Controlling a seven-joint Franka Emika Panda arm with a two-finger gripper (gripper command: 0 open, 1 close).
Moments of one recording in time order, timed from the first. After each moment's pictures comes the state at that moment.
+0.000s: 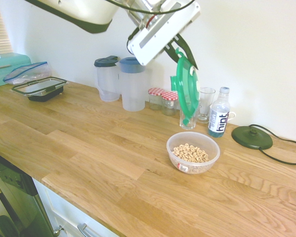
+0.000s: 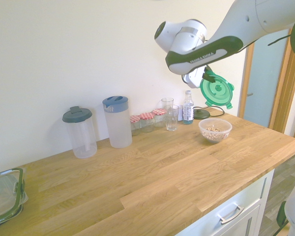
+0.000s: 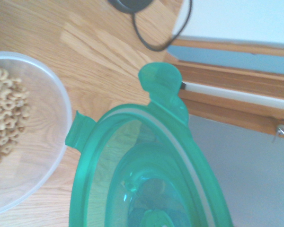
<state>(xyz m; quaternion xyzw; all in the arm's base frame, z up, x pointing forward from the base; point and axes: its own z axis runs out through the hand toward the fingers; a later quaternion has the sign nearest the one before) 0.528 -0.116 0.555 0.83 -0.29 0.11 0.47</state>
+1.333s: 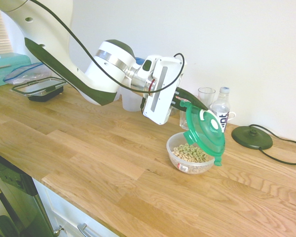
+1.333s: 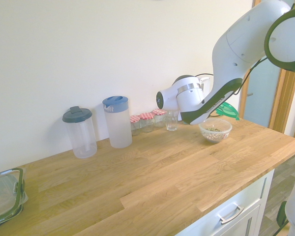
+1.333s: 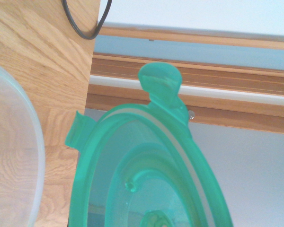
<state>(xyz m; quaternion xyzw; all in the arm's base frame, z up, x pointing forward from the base) 0.521 -0.111 0.406 0.72 -0.28 0.21 0.60</state>
